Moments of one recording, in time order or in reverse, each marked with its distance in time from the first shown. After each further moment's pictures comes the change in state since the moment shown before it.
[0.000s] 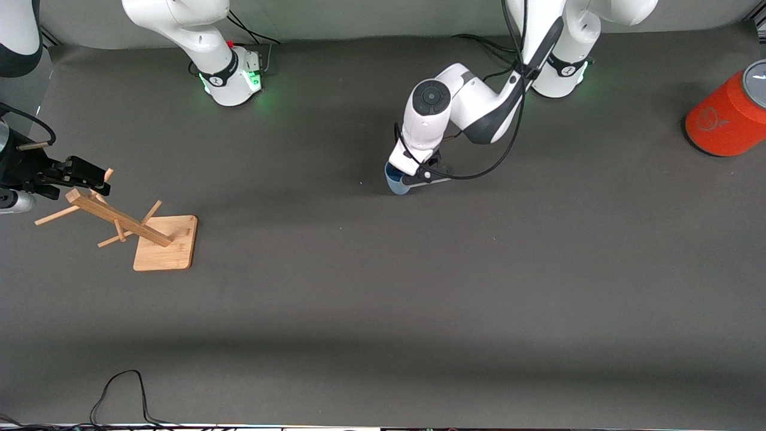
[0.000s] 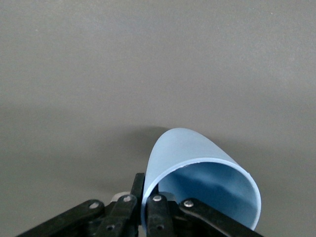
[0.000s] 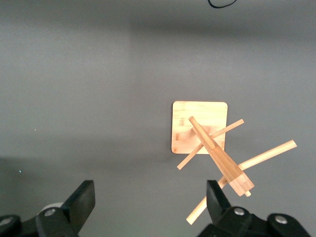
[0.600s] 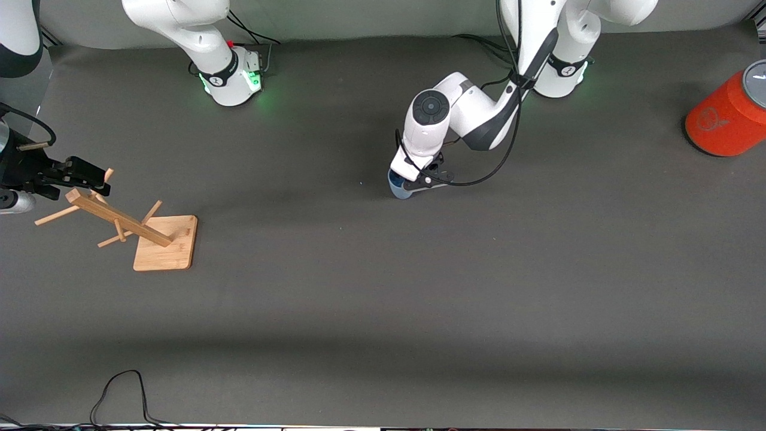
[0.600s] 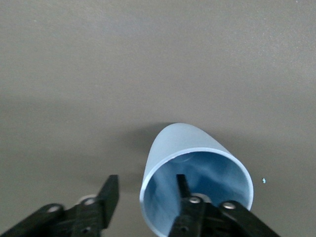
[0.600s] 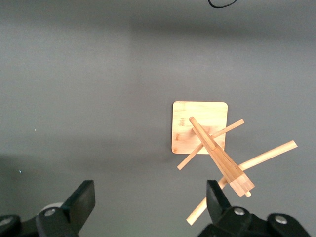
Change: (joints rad) left arm 0.005 0.015 0.002 0.011 0.000 -0.049 -0.001; right arm 0.000 0.001 0.000 0.000 0.001 0.001 0.000
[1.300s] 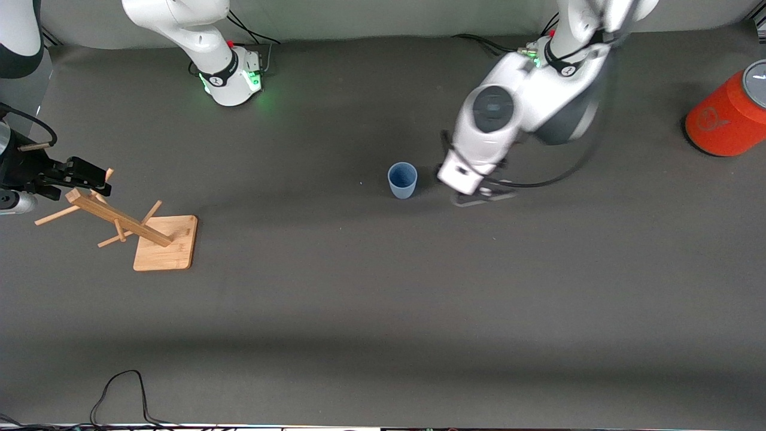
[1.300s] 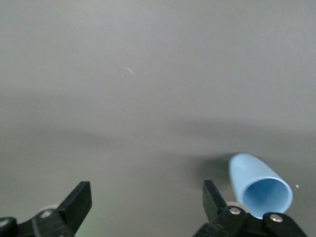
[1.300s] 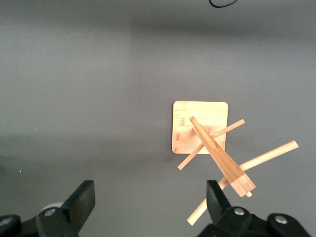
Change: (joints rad) left arm 0.280 -0.240 0.060 0.171 0.061 -0.522 0.362; right arm 0.002 0.001 -0.001 0.000 0.000 0.000 0.000
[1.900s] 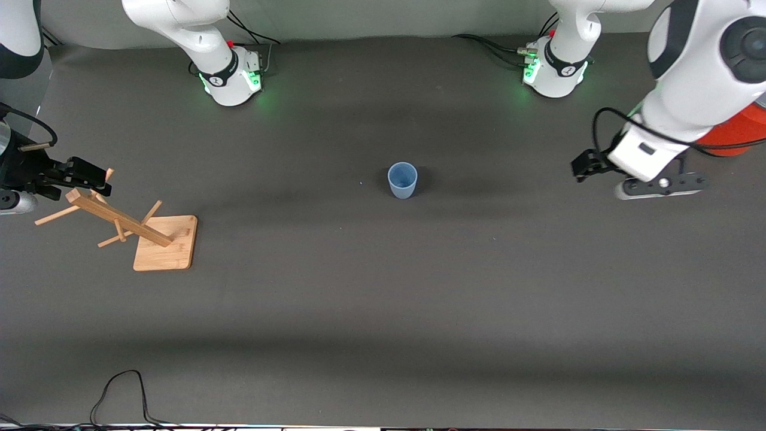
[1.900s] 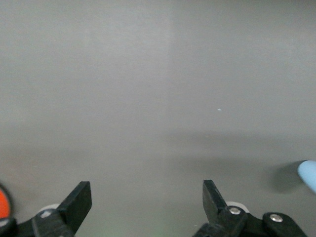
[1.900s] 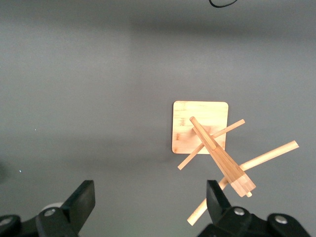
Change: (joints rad) left arm 0.307 -0.215 0.026 0.003 0.062 -0.130 0.439; right arm 0.001 0.000 -0.001 0.000 0.000 0.000 0.000
